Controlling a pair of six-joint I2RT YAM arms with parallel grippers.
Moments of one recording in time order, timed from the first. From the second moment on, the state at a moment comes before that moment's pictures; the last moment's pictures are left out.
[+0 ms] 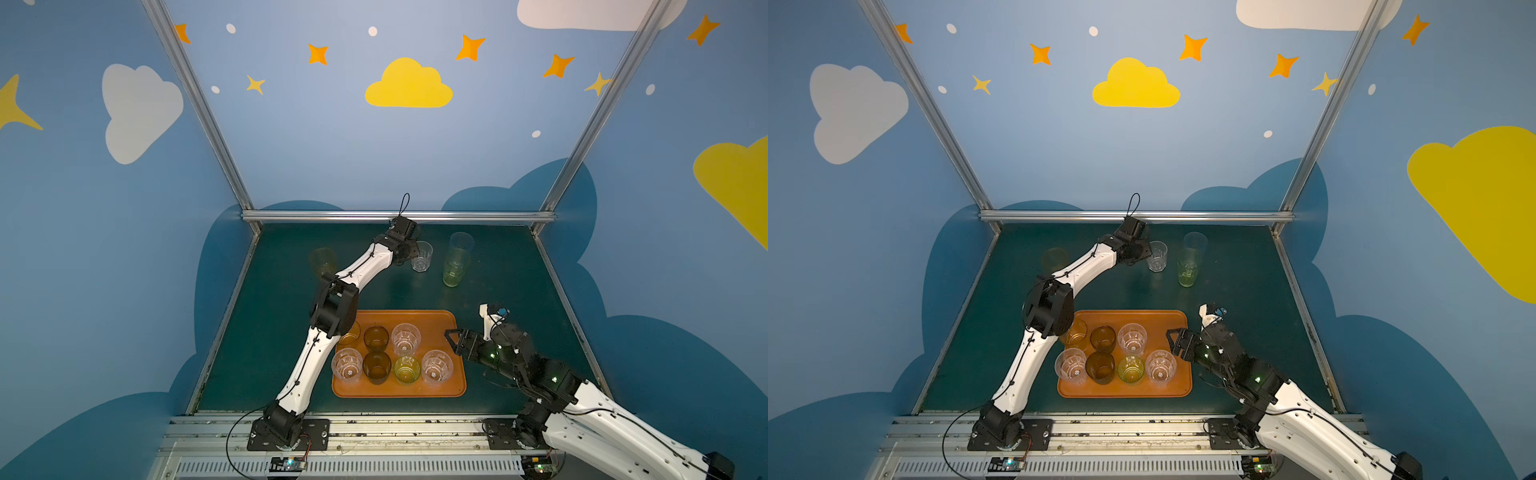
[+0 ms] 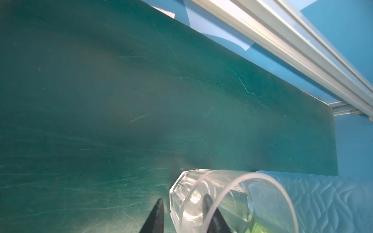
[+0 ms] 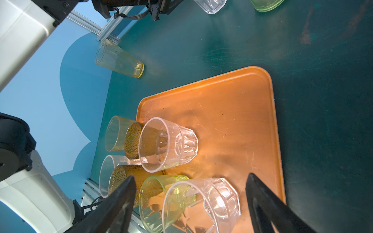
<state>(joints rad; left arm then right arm) -0.52 2.54 2.29 -0.57 -0.03 -0.75 0.84 0.65 0.51 -0.44 0.10 0.92</state>
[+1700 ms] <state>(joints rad) -0.63 1.69 1.46 -0.44 -0.13 -0.64 0.81 0.71 0.61 -0.52 0.14 0.89</state>
